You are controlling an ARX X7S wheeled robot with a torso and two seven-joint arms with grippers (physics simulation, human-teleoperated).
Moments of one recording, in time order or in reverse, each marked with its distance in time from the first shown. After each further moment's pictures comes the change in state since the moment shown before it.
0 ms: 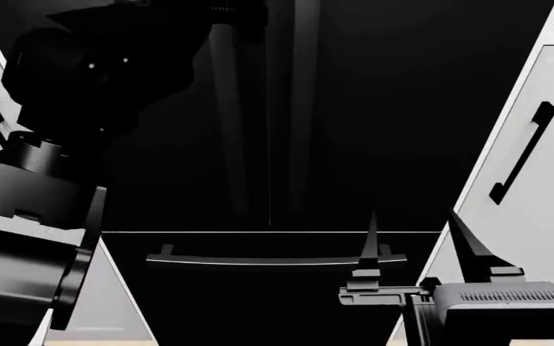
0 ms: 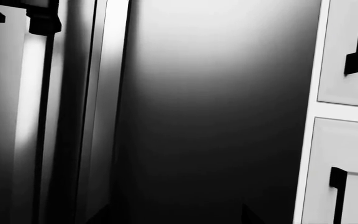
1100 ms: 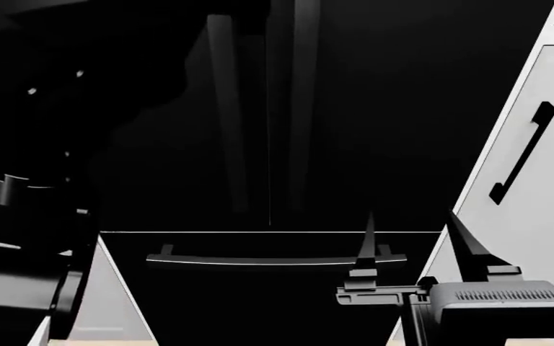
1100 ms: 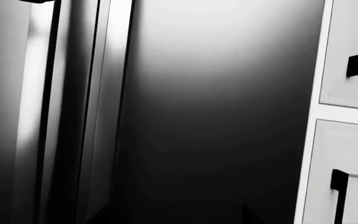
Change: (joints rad) left arm 0.062 -0.026 -0.098 0.317 -0.075 -0.164 -0.154; right arm 0.002 -0.018 0.000 -0.003 -0.025 0.013 -0.019
